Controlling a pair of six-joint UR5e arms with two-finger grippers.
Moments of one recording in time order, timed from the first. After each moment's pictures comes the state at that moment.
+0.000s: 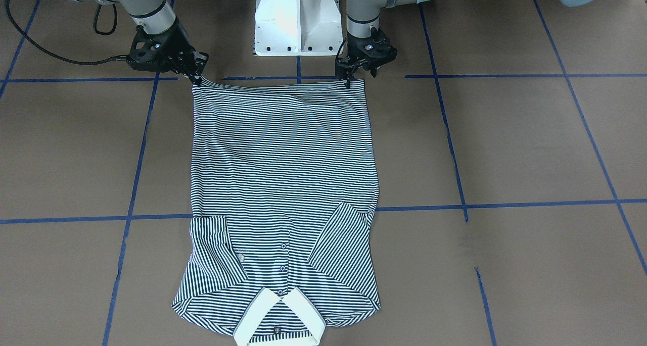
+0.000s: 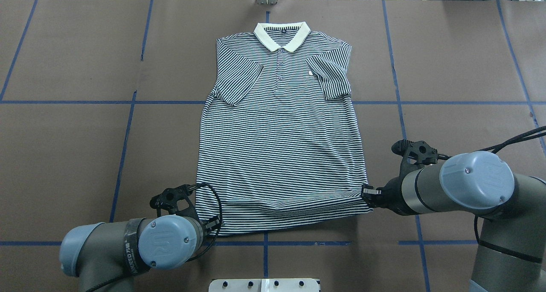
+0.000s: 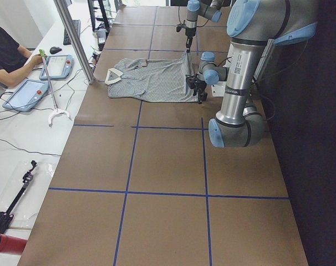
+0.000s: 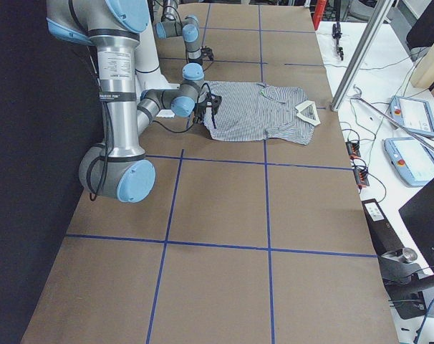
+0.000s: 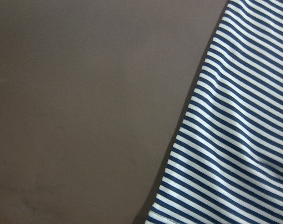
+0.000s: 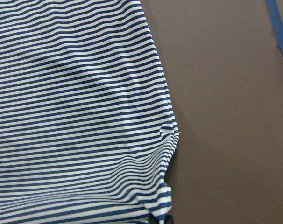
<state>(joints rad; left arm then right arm) -0.16 -1.96 -1.95 -1.52 -1.56 -1.87 0.40 -1.51 2.15 -1.31 1.84 1.58</state>
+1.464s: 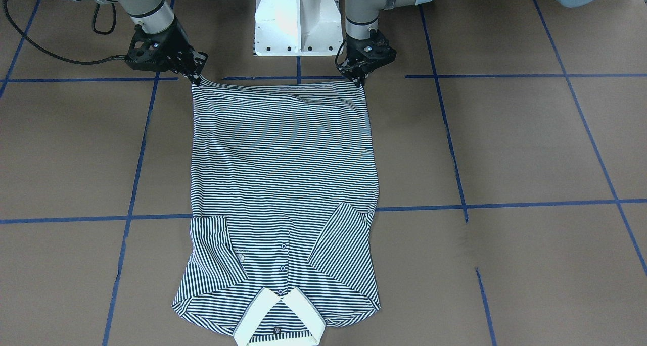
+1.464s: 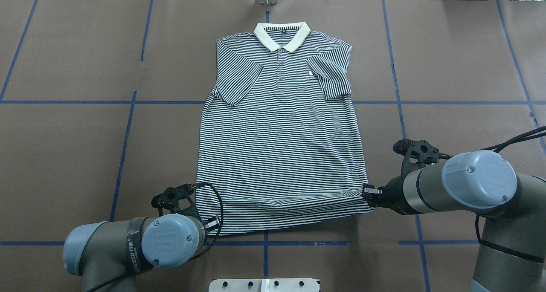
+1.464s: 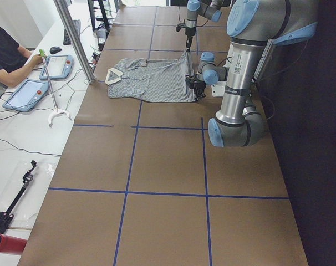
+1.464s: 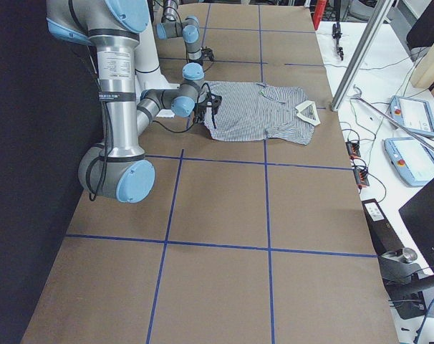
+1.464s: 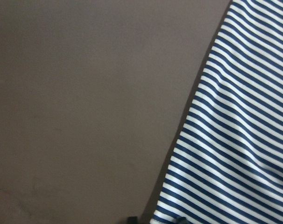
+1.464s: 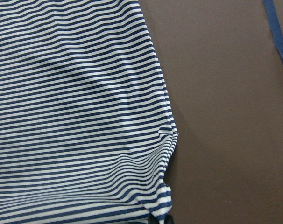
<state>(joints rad) -0.17 -1.97 -1.94 -1.52 -1.56 -1.88 0.41 -1.51 2.15 -1.31 1.84 1.58</state>
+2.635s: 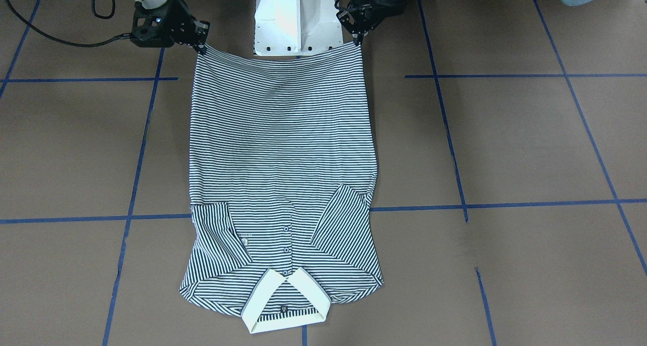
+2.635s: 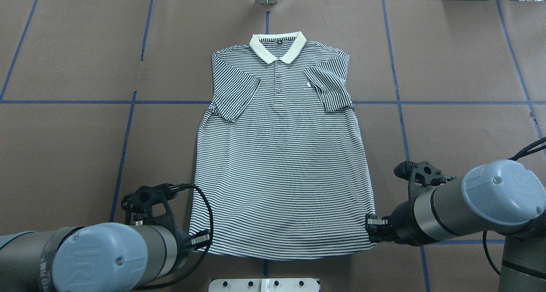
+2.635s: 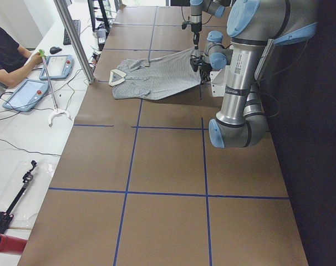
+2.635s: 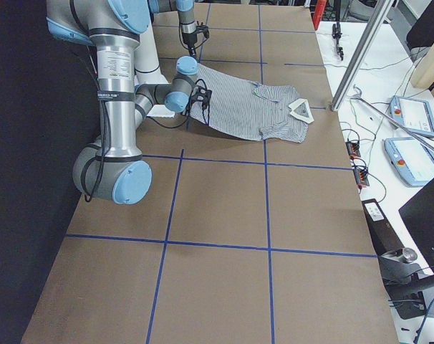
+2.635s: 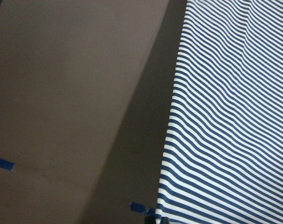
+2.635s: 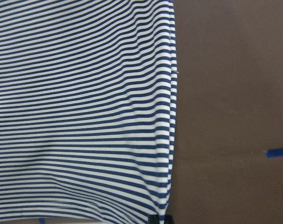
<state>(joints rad) -0.12 -1.95 -2.32 -1.30 -1.59 -1.77 0.33 -1.57 2.28 -1.31 2.00 1.59</state>
